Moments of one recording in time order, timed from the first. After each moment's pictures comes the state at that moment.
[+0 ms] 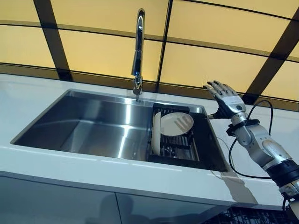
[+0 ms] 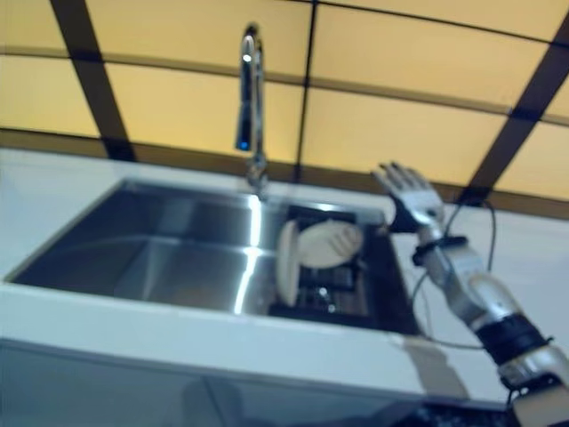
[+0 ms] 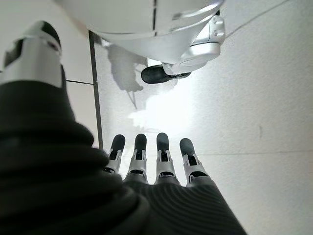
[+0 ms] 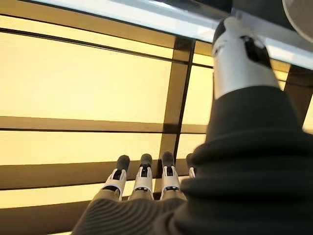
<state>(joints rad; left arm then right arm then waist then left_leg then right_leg) 0.03 0.29 -0.17 1.19 -0.05 0.21 0.02 -0.63 -0.90 0.39 0.26 -0.61 -0.03 -0.26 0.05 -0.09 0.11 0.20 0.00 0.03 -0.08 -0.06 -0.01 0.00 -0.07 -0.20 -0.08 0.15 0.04</state>
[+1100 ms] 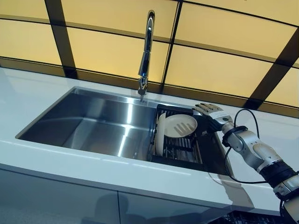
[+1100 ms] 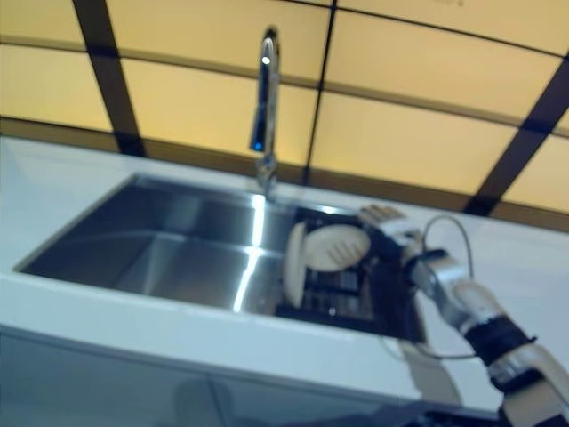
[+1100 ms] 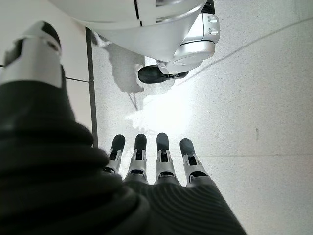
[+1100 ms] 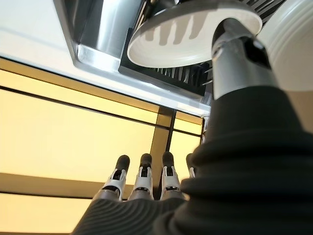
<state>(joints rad) 0.05 0.32 -0.17 1.19 -0.05 0.20 0.01 -0.65 -0.85 0.49 0.37 -0.66 -0.08 -0.06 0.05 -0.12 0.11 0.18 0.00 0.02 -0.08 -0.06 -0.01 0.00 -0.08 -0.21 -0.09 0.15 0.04</state>
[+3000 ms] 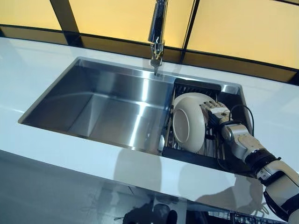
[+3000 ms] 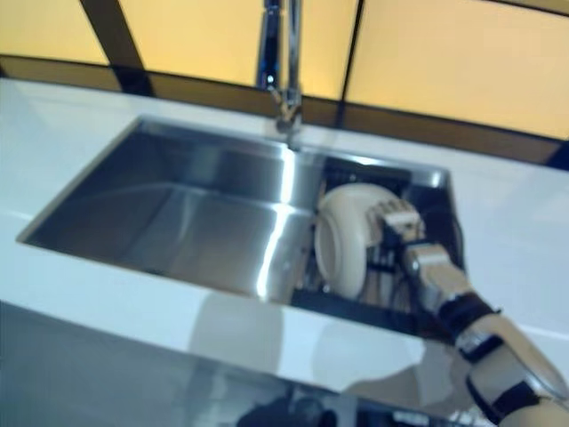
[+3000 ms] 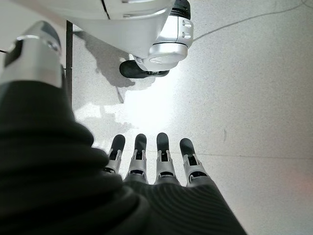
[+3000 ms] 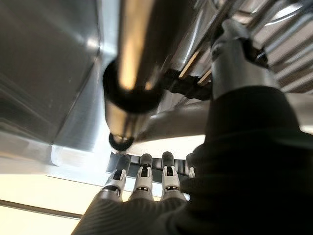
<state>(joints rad) 0.01 0.31 -0.23 1.14 -0.15 0.14 0.02 -0.89 -0.76 0.67 0.66 -0.66 0.17 -0.08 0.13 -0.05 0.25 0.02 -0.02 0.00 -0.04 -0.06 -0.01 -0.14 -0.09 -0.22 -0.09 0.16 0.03</state>
